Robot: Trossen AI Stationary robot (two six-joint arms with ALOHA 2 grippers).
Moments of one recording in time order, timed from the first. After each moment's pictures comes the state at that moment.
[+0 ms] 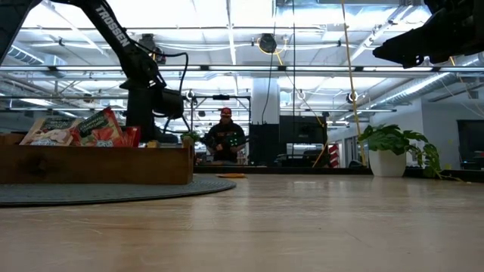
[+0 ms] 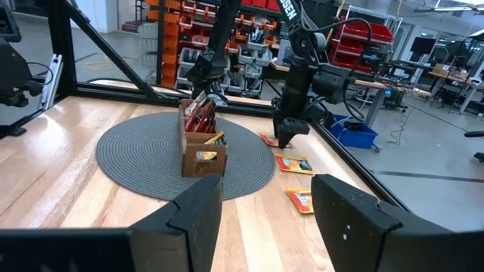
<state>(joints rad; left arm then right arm) 0.79 1.85 1.01 -0.76 0.03 -0.68 0.30 0.24 0.22 -0.07 0.47 -0.12</state>
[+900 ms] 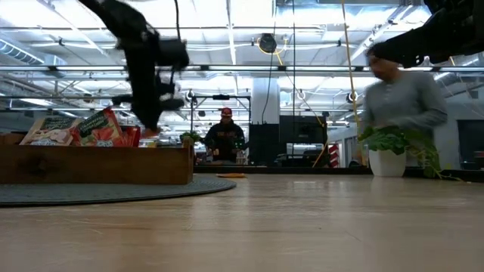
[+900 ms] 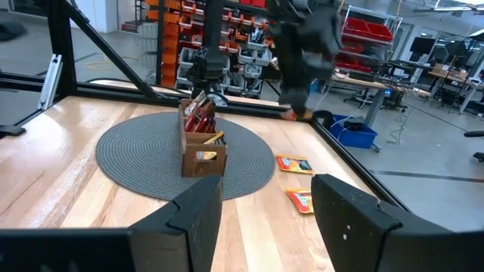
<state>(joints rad) 0.60 1.52 1.02 -0.71 -0.35 -0.47 0.30 0.24 0.22 -0.07 0.47 -0.12</state>
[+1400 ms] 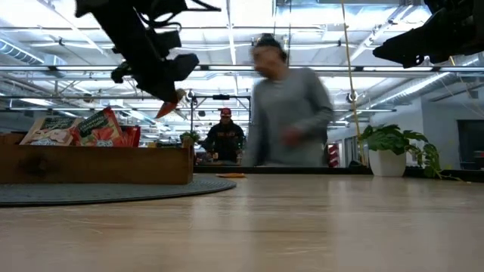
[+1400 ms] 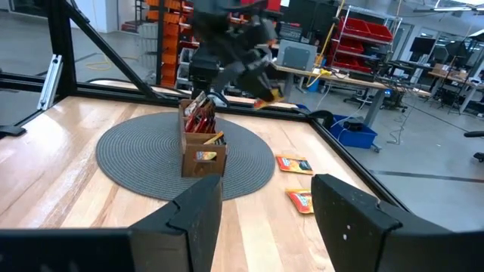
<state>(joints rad) -0.02 1.43 0.92 -0.52 -0.83 -0.78 0.30 0.24 0.22 -0.07 0.47 -0.12</state>
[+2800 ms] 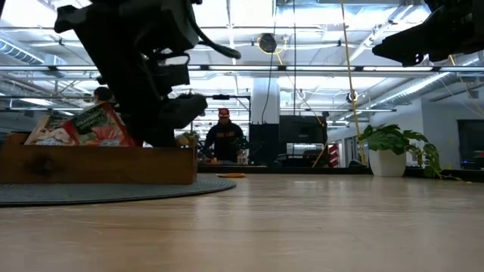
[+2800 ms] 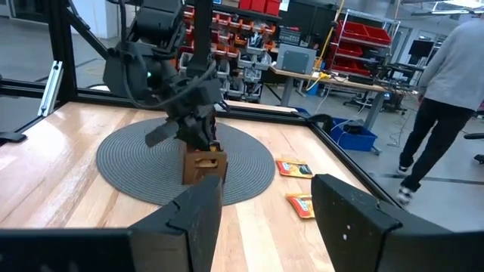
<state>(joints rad) -0.29 1.80 1.02 -0.64 -0.72 -1.17 0.30 0.25 0.22 -0.05 0.47 -0.12</state>
